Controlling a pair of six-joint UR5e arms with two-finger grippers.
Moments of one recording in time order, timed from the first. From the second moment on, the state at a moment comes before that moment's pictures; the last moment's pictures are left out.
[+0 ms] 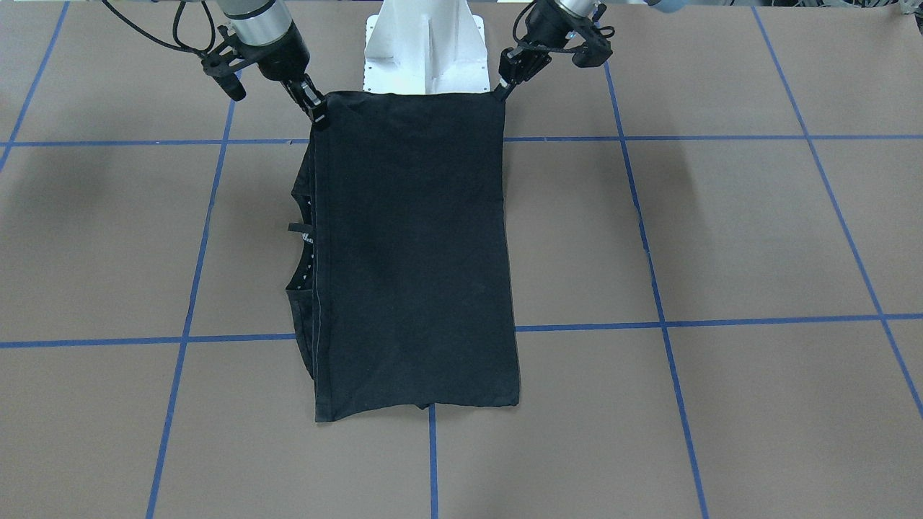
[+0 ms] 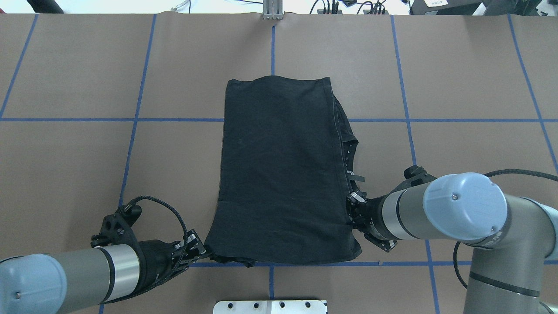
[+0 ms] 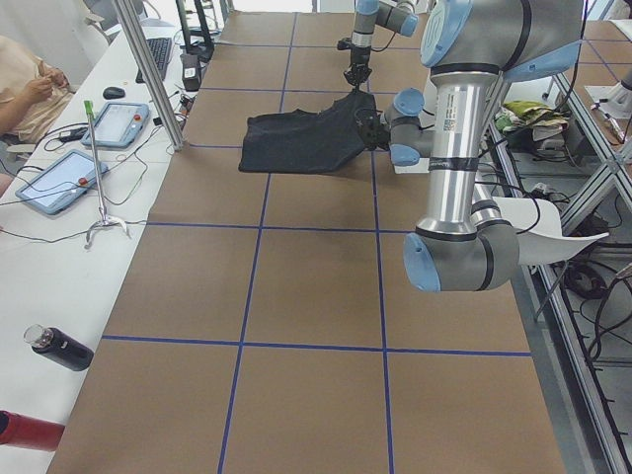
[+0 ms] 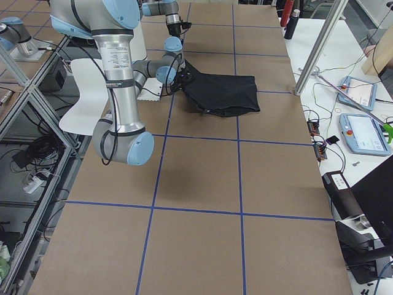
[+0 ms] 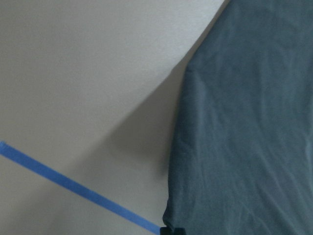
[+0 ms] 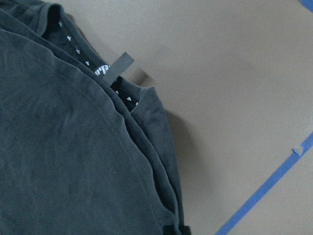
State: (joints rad) left arm -0.14 -1.67 -2.24 -2.15 -1.49 -2.15; right arm 0.38 -1.37 2.24 -1.46 1.83 2.29
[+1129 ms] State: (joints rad) left arm -0.63 -2.03 -1.92 -2.03 -1.67 -1.93; right arm 0.78 -1.08 1.85 -1.46 2.14 2.07
